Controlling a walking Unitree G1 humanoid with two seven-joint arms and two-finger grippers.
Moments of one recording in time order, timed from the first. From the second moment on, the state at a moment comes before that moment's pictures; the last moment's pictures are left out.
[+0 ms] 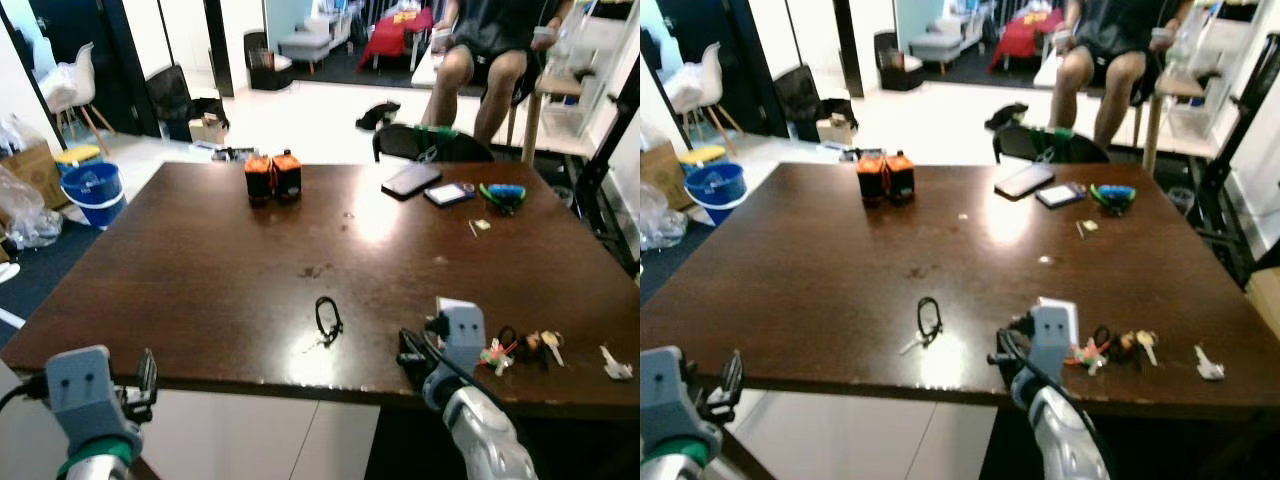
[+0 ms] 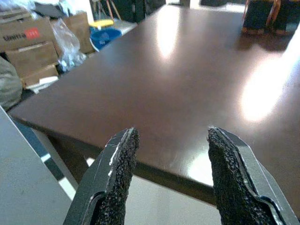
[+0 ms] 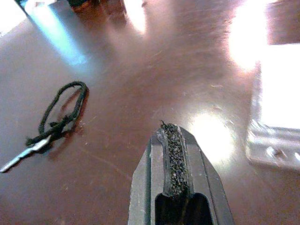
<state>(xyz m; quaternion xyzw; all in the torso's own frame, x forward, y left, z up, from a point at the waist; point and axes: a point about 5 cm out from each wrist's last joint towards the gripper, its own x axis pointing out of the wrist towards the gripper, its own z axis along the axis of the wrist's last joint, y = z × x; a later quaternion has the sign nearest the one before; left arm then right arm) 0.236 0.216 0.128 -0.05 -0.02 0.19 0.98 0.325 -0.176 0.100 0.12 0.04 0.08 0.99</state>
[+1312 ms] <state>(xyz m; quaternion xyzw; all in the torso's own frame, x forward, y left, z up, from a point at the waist) 0.237 0.191 0.156 -0.01 -0.09 0.13 0.99 0.327 -0.147 0.120 0.04 0.03 0.13 0.99</state>
